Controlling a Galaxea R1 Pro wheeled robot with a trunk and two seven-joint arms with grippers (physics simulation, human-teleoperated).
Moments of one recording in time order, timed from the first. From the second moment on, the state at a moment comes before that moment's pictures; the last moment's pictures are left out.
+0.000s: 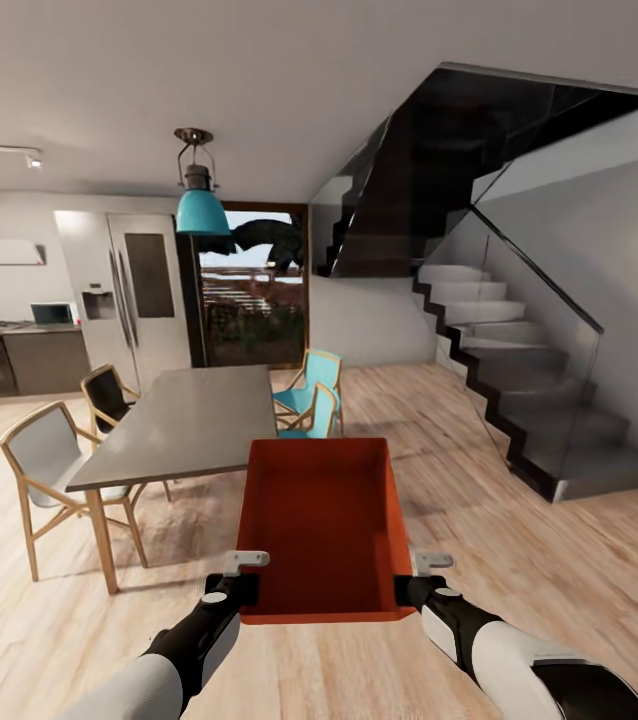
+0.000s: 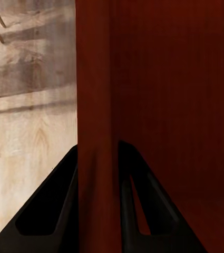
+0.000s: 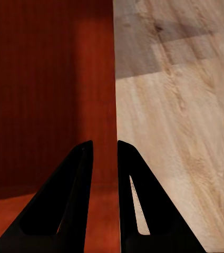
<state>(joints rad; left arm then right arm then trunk) -0.63 -0.13 -0.10 -0.31 0.04 0.05 0.20 -0.77 0.06 0.00 -0.01 -0.01 -0.06 -0.04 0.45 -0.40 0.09</state>
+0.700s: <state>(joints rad) -0.63 -0.13 -0.10 -0.31 0.04 0.04 0.20 -0.77 0.06 0.00 -0.01 -0.01 -0.06 -0.04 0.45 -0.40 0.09</state>
